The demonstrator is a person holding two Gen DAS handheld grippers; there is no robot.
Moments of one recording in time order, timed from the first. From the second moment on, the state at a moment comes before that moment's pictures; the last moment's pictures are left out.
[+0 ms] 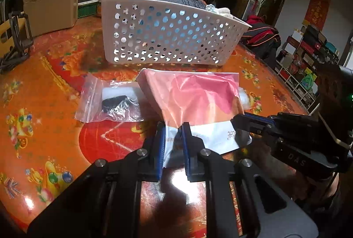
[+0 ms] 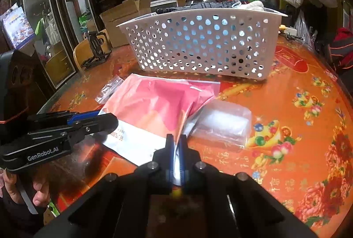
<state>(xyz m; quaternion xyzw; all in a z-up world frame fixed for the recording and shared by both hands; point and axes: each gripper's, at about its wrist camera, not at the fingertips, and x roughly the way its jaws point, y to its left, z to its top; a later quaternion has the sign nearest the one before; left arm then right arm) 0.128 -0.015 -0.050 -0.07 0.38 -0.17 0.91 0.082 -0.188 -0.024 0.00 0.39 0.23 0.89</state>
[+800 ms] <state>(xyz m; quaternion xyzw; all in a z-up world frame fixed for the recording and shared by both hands) 0.073 -0.015 0.020 -0.06 0.26 -0.20 0.94 0.042 -0.196 0.043 -0.01 0.29 0.22 0.93</state>
